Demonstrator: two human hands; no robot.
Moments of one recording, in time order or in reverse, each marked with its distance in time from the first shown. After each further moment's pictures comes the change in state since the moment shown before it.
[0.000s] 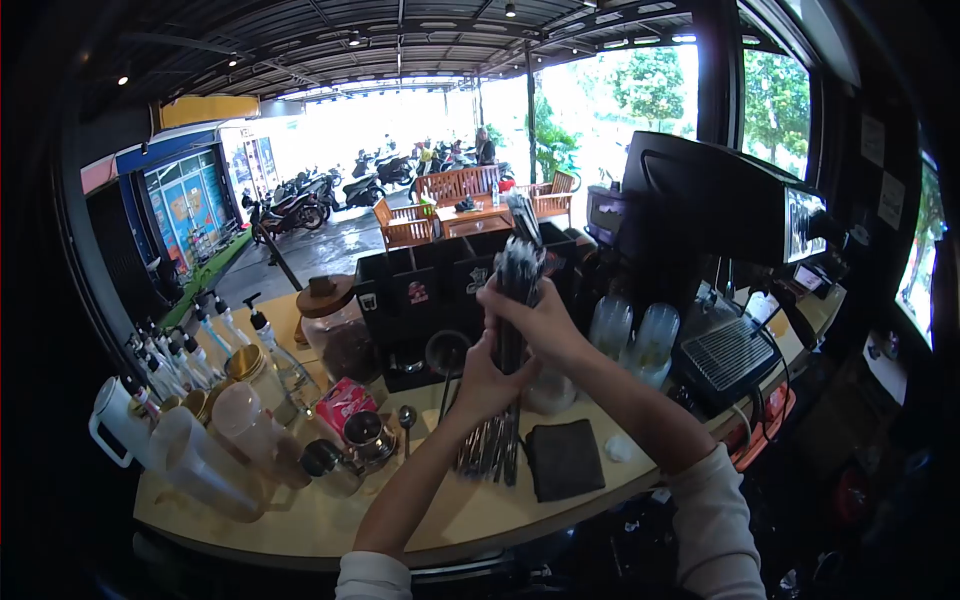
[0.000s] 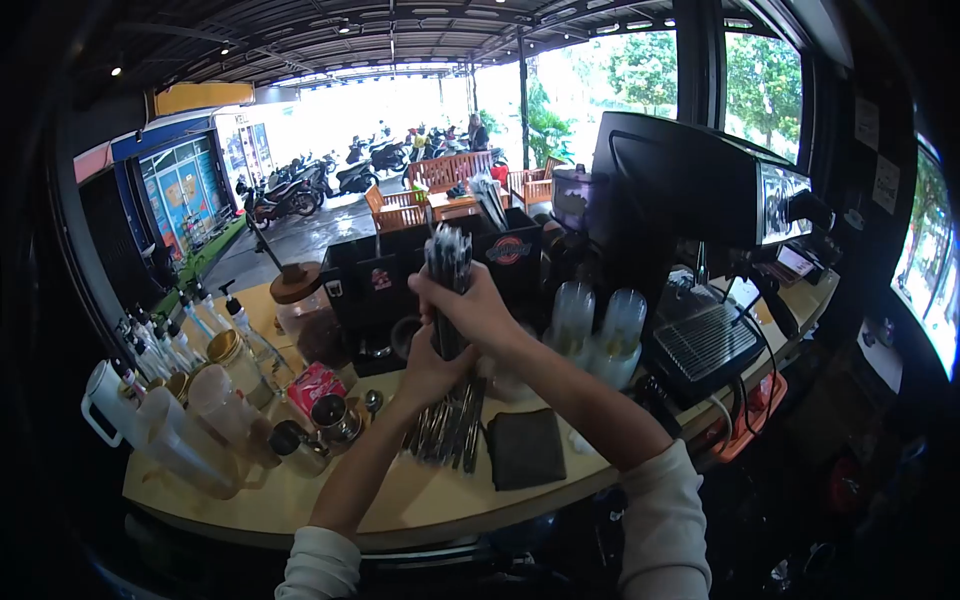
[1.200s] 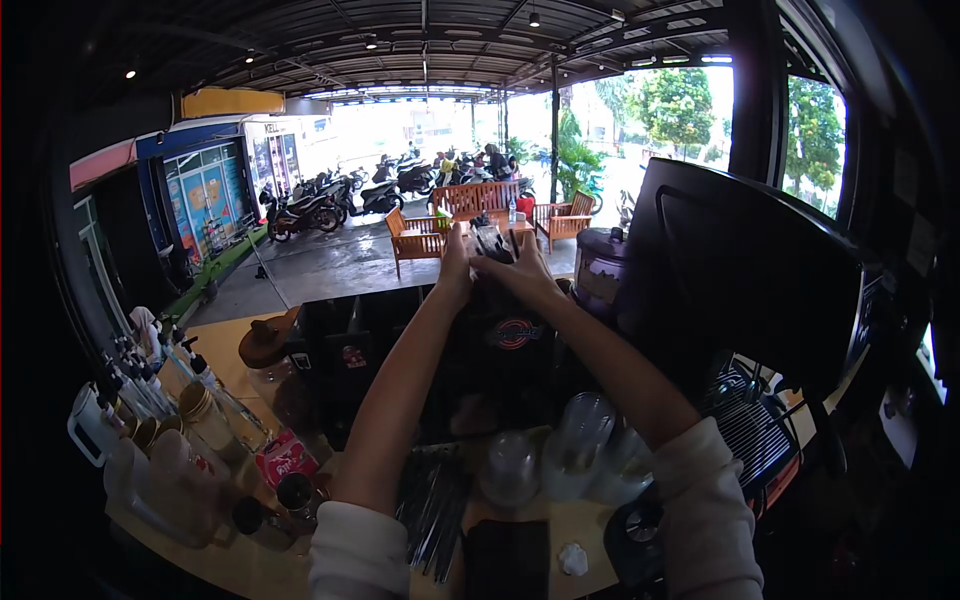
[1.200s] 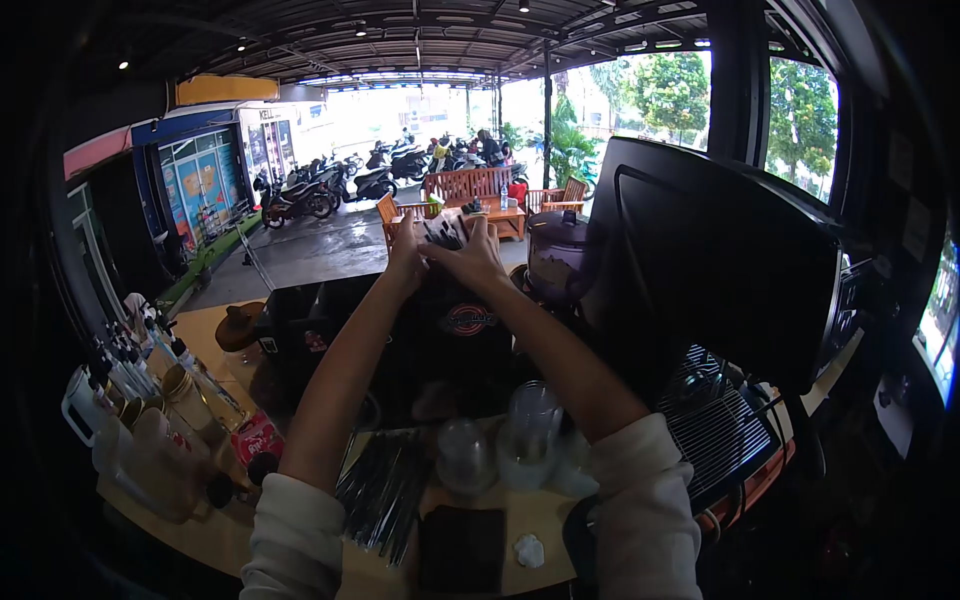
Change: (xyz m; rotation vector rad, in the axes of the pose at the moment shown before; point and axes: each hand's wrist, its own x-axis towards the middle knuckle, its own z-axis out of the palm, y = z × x) left_hand 0.326 -0.138 0.005 -0.788 0.203 -0.142; right_hand 0.226 0.086 -0.183 -0.681 0.243 -0.129
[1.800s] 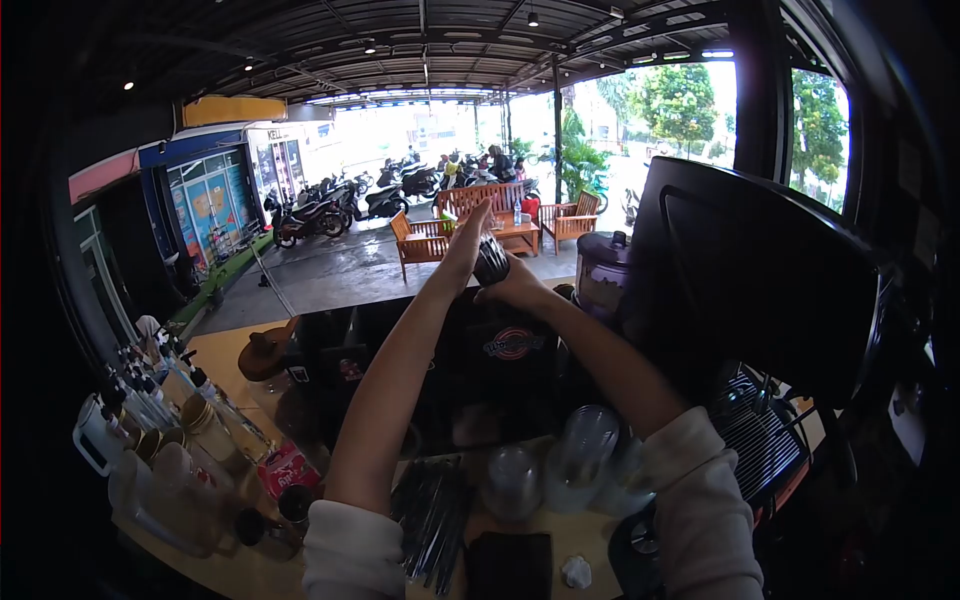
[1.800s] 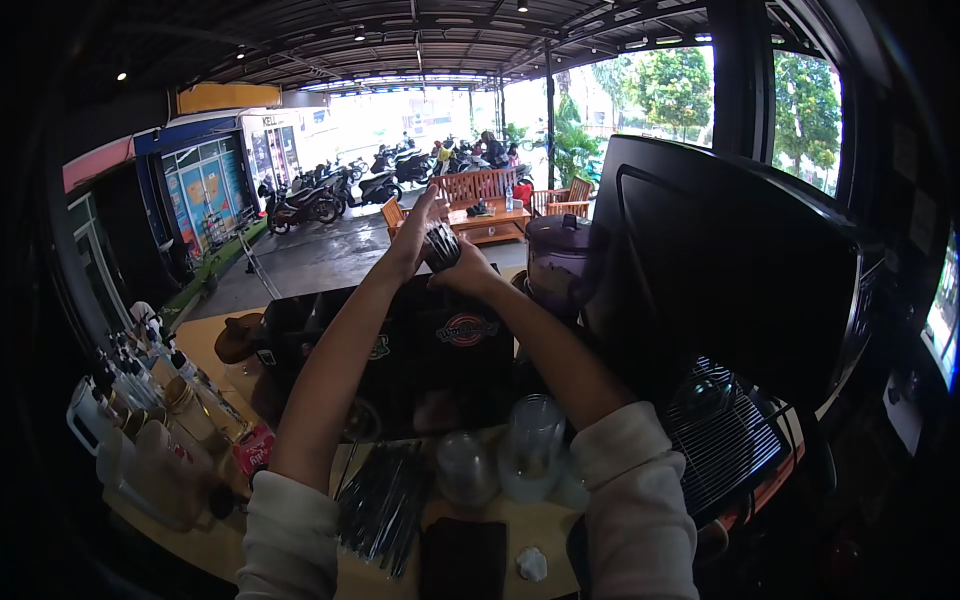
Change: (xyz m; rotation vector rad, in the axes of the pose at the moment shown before) left_hand -0.009 0.039 0.043 0.493 -0.088 0.055; right_hand 0.021 0.028 0.006 0.115 -0.462 0.040
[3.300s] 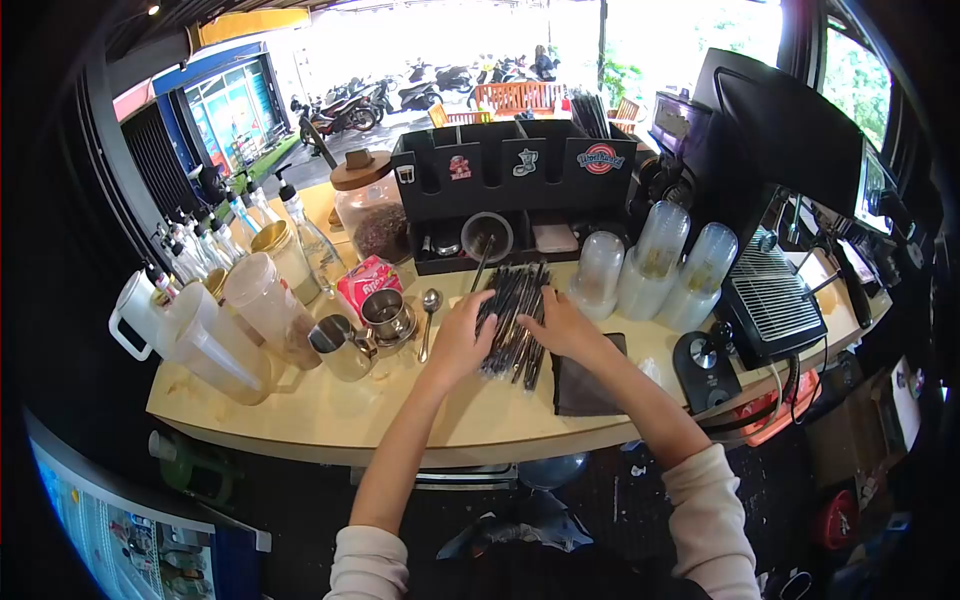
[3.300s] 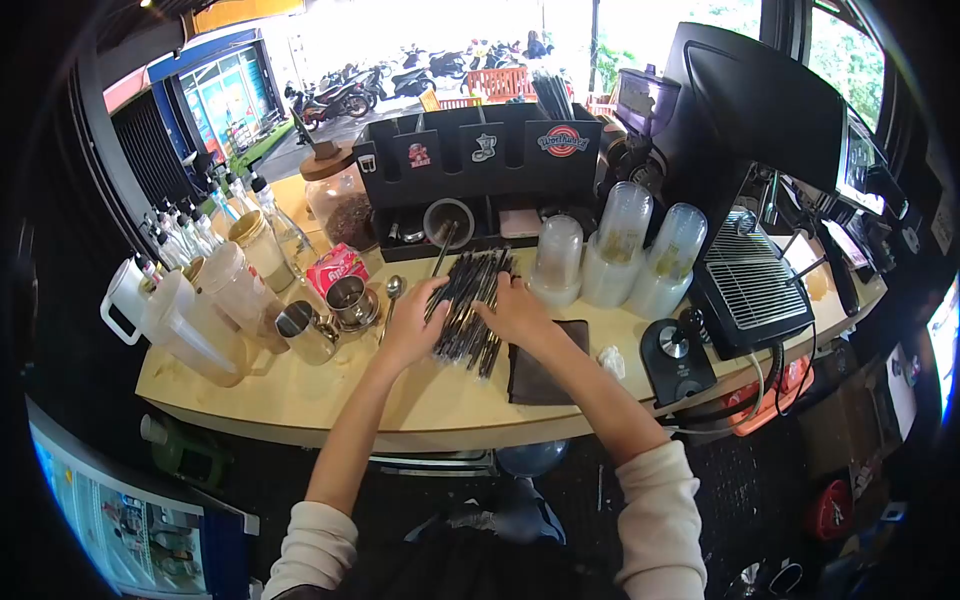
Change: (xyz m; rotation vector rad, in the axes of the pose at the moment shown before) left_hand -0.424 -0.040 -0.083 0.836 0.056 0.177; right_hand -0.281 -0.019 0.234 -0.588 -0.068 0.282
